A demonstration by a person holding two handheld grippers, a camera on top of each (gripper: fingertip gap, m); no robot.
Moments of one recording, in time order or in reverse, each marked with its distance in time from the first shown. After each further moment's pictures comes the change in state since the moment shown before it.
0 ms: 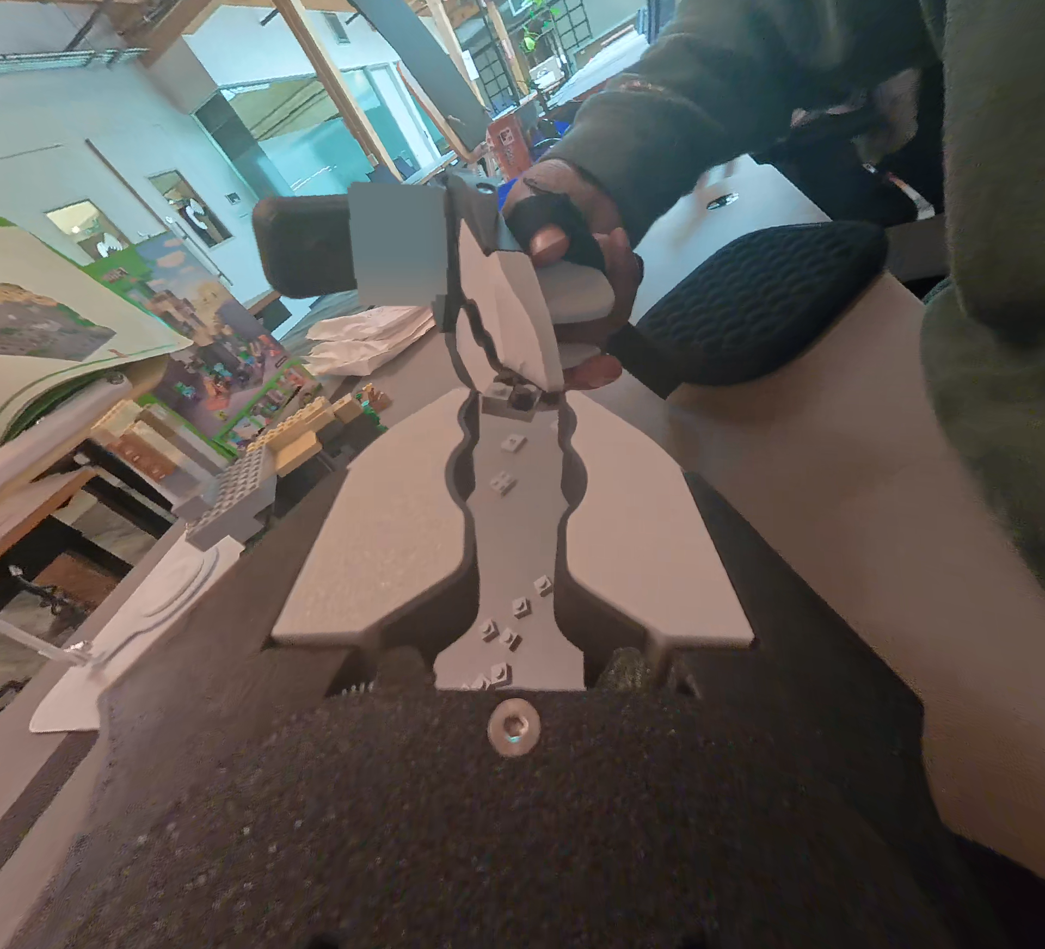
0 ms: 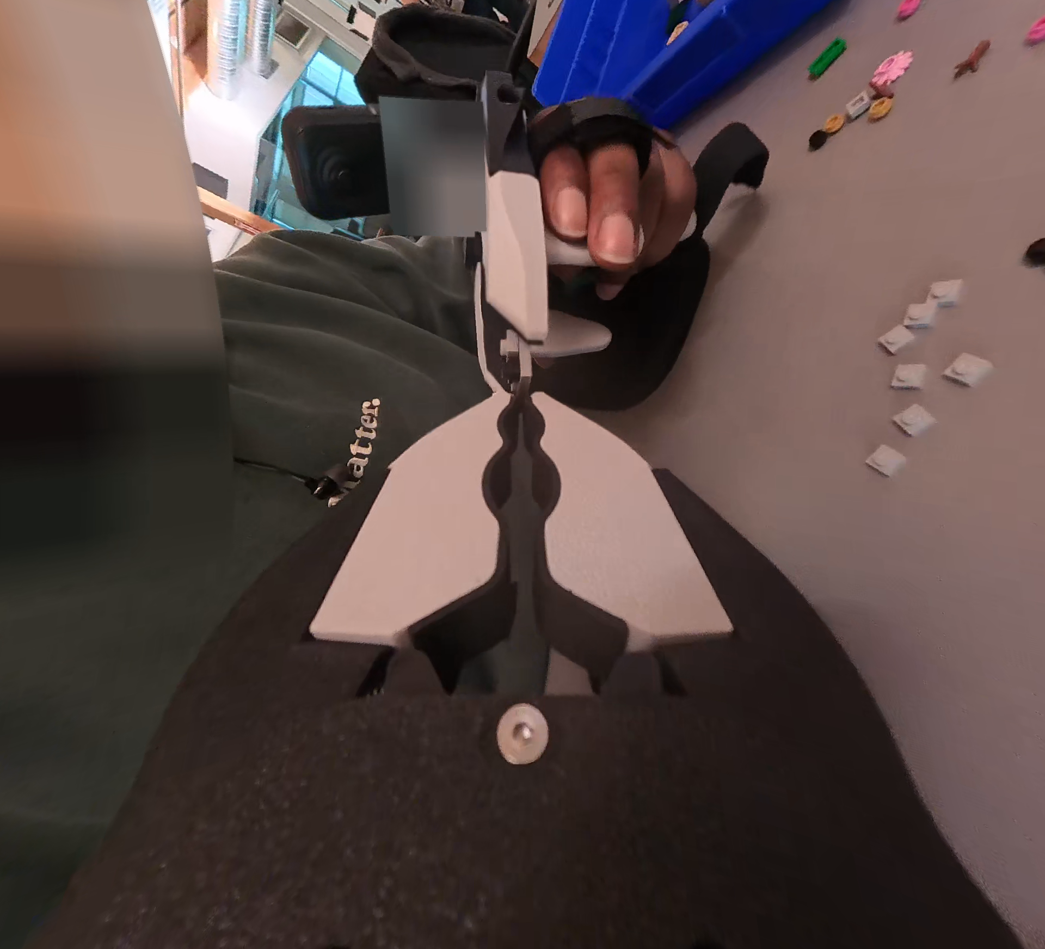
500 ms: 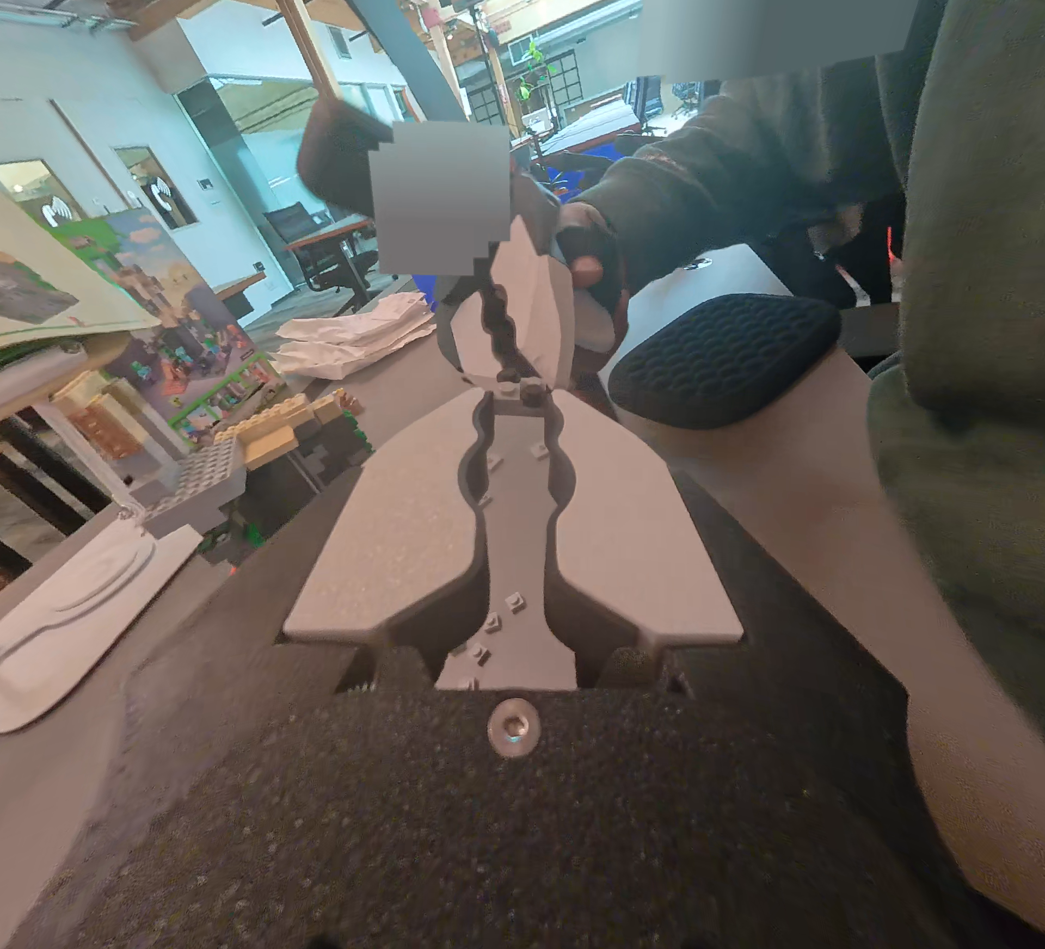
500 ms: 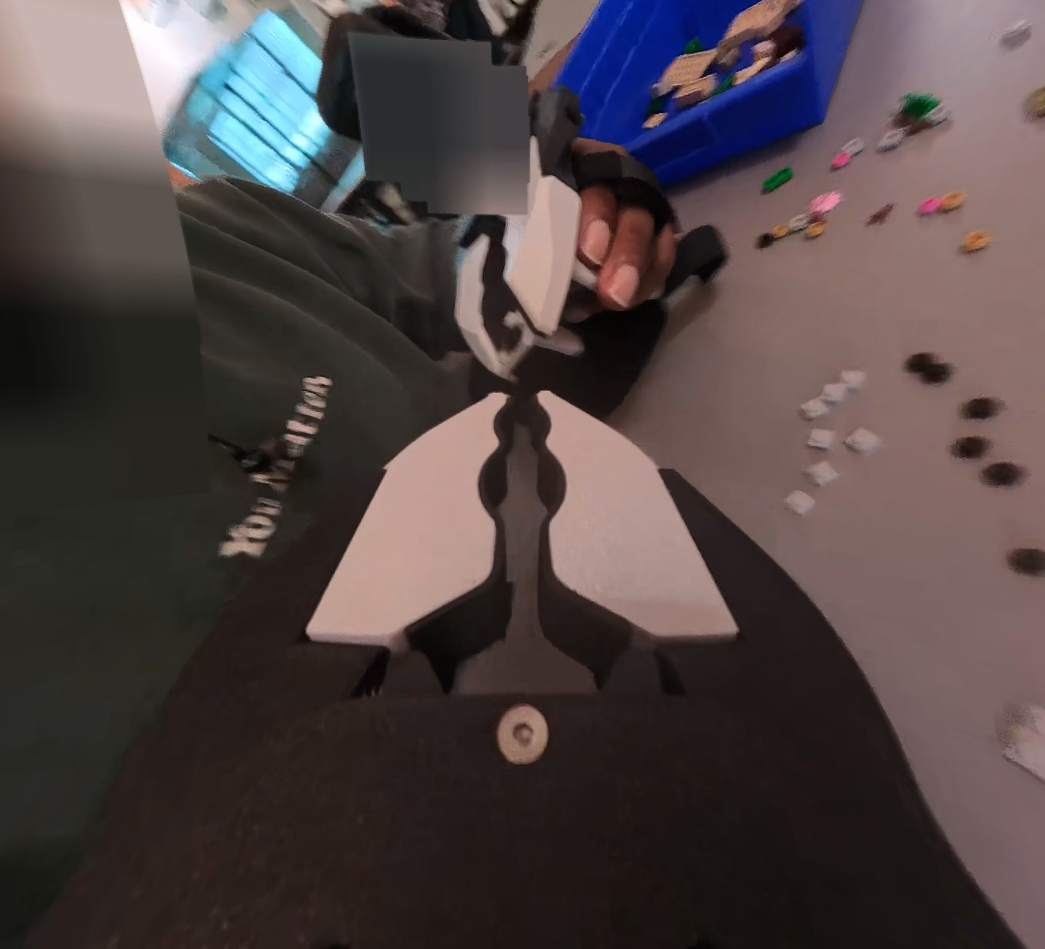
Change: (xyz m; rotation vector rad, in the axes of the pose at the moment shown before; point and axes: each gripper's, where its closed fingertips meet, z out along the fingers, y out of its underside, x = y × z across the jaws) left arm -0.007 -0.008 -0.005 0.065 0.022 -0.154; right arm 0.003 -0.004 -0.010 0.057 0.149 -0.316
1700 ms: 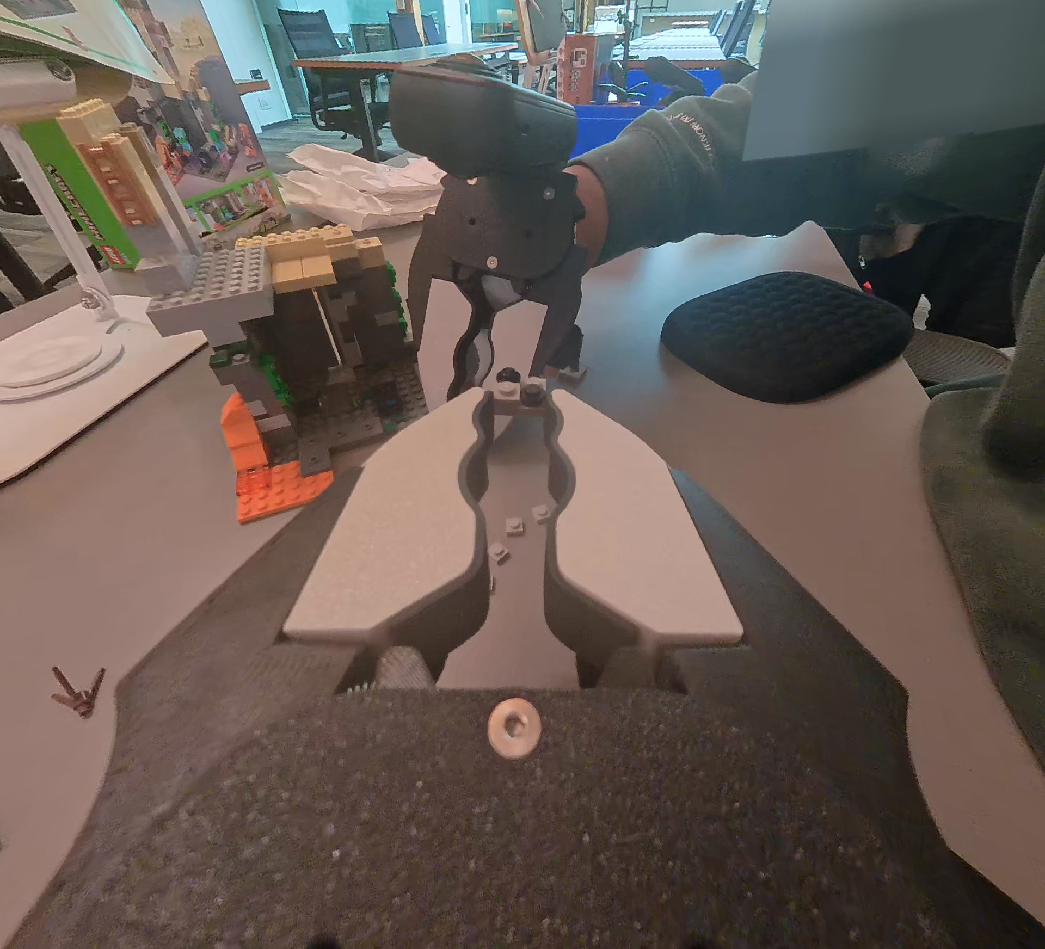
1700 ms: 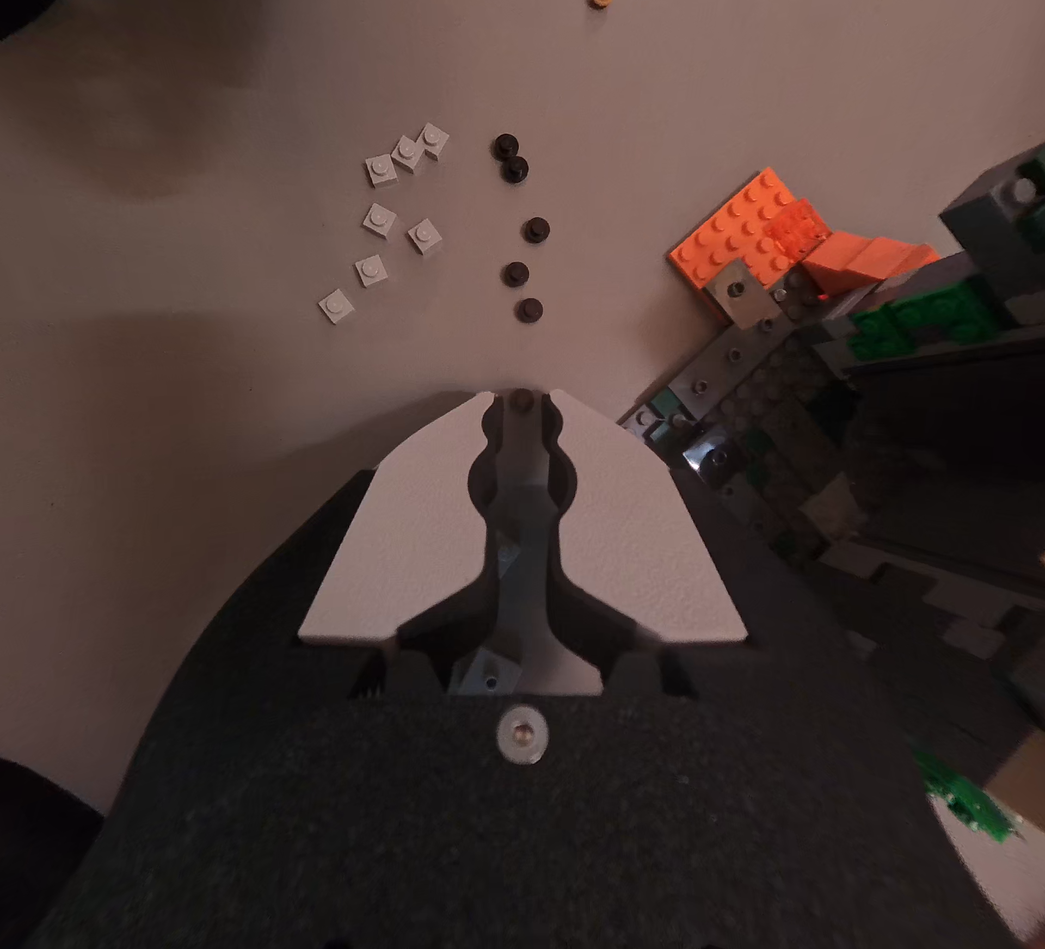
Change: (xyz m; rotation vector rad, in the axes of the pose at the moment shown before) left arm -0.038 0.049 -0.006 -0.163 -0.086 -0.294; right arm 0.154 0.044 -0.027 -0.580 0.571 -0.501
